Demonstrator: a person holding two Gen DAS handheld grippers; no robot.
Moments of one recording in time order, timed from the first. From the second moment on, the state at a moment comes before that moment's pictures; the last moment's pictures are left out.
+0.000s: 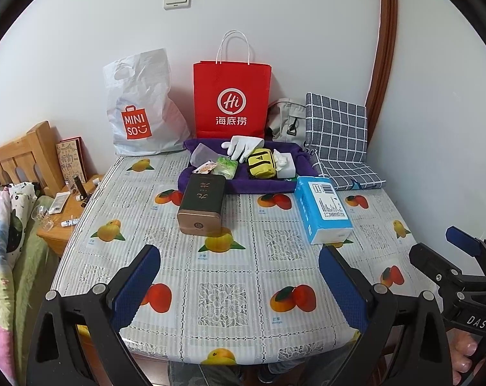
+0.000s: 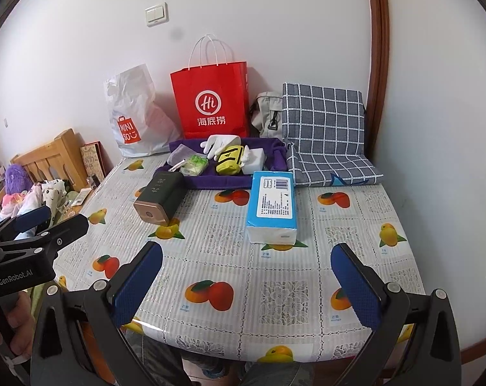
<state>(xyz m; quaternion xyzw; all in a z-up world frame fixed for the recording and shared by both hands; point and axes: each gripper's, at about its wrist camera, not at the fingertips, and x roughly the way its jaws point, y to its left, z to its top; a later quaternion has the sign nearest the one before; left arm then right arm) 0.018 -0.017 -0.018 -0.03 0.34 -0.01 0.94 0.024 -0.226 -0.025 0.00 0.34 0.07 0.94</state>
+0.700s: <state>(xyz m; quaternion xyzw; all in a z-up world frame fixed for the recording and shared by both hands) 0.018 -0.018 -0.018 -0.03 0.34 -0.01 0.94 0.022 -0.225 -0.024 0.00 0.34 0.07 0.94</state>
